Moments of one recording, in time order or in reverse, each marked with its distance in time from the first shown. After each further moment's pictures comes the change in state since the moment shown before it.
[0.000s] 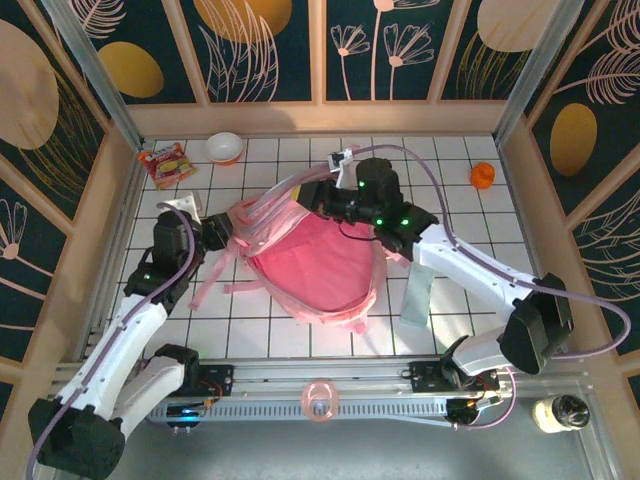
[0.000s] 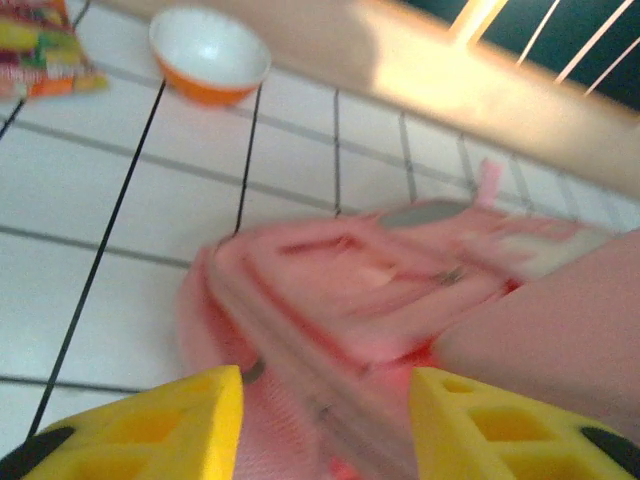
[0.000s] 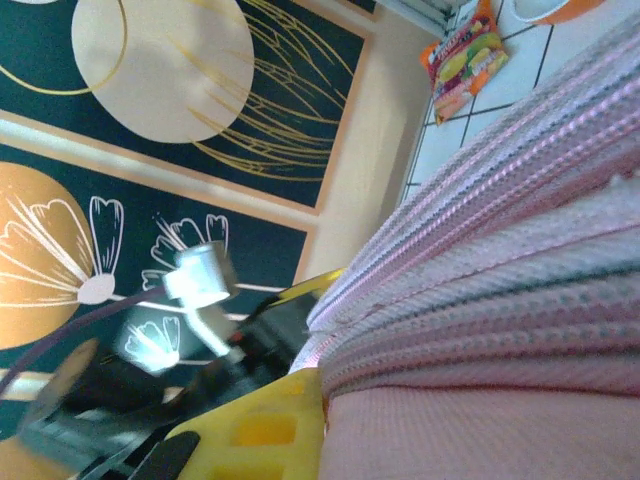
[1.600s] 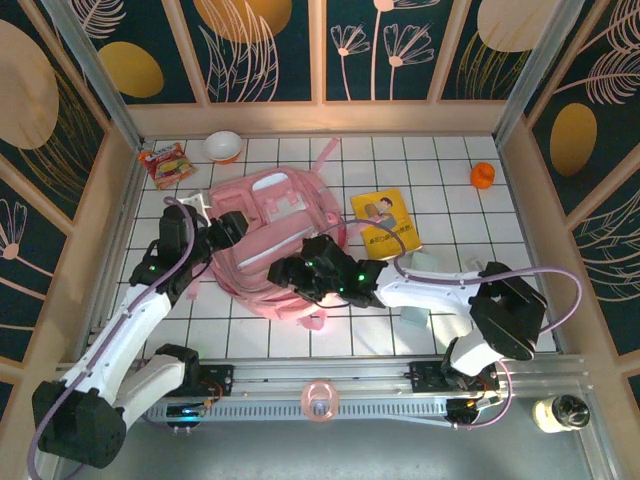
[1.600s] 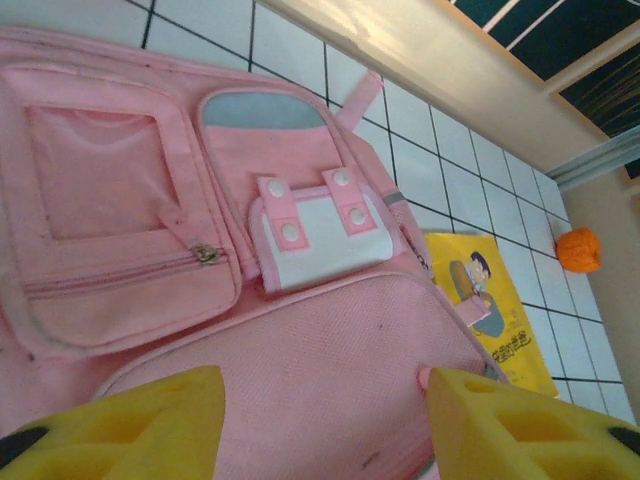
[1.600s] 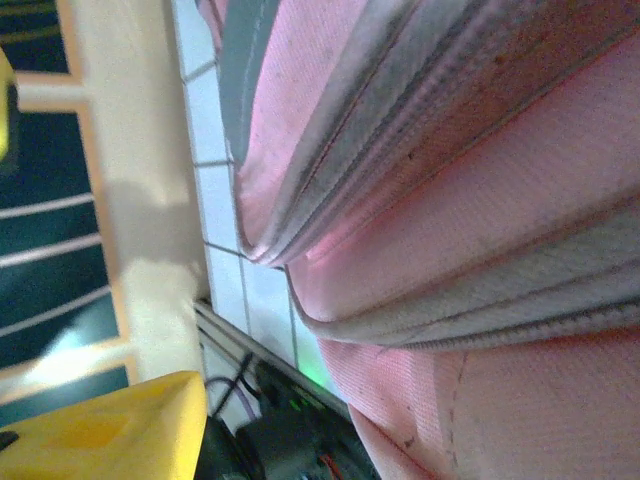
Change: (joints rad) left arm -0.001 0.106 -0.018 0.048 0.237 -0.168; right arm 0.320 0.101 -0.270 -0.053 0.199 0.270
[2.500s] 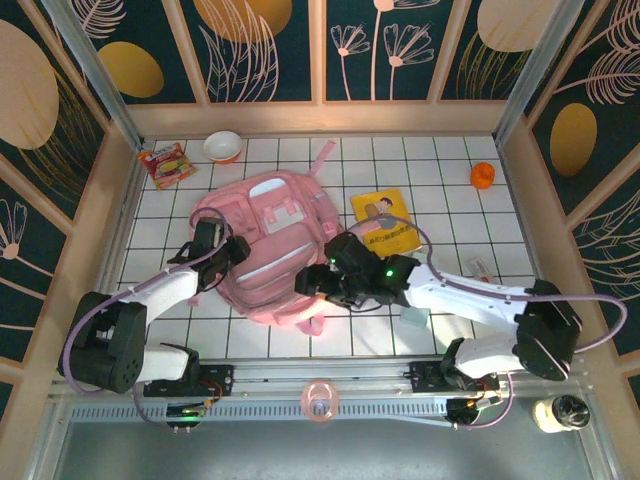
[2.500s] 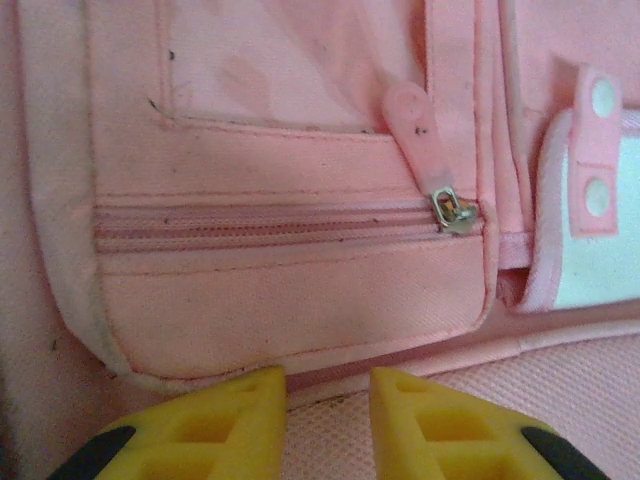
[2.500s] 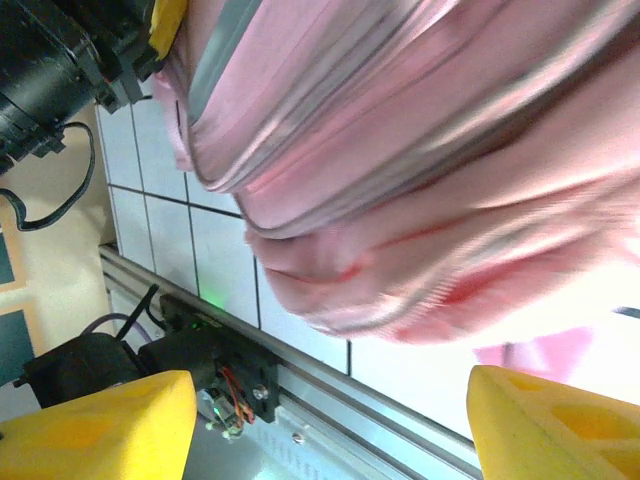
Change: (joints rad) left arm 0.000 0.383 -0.151 0.211 -0.169 -0.076; right arm -0.080 -0.216 -0.010 -0.390 -0.038 -0.184
